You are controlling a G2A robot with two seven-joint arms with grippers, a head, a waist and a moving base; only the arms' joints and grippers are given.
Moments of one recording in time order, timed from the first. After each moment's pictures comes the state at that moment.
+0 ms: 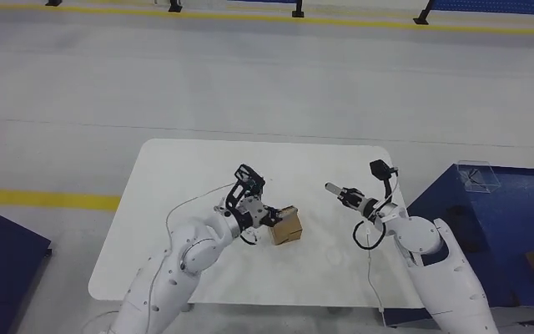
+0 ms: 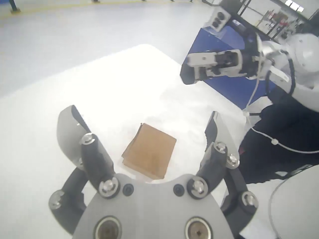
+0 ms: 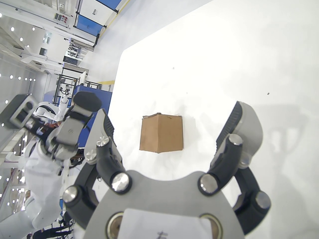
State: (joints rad) left arm 1.02 -1.33 -0.97 -1.54 1.04 -0.38 -0.30; right arm -1.14 -1.04 1.37 -1.50 -0.23 -0.01 0.65
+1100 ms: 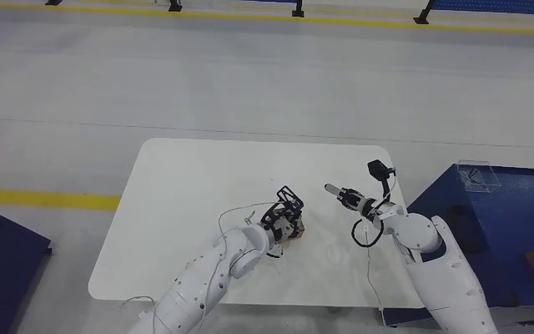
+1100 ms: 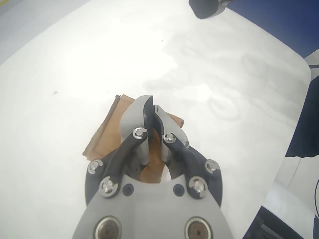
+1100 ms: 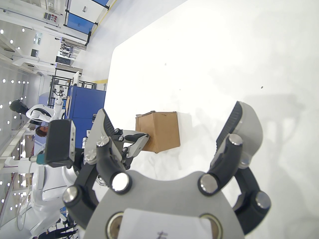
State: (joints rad) left arm 0.85 -1.46 -0.72 -1.22 1.15 -0.20 -0.35; right arm -1.11 -1.04 1.35 -1.47 -0.24 0.03 0.67
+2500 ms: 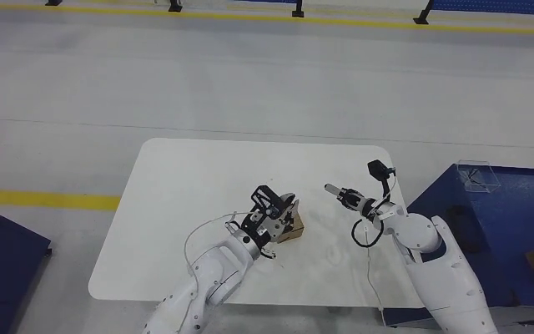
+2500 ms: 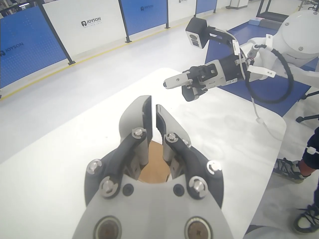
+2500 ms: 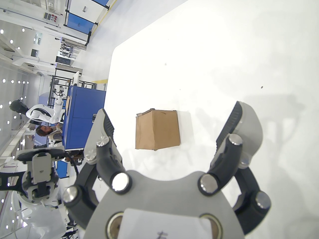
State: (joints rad) left arm 1.14 -1.40 -0.95 -1.66 1.38 -0.20 -0.16; right arm -1.11 -1.04 1.35 -1.47 -0.24 0.03 0.67
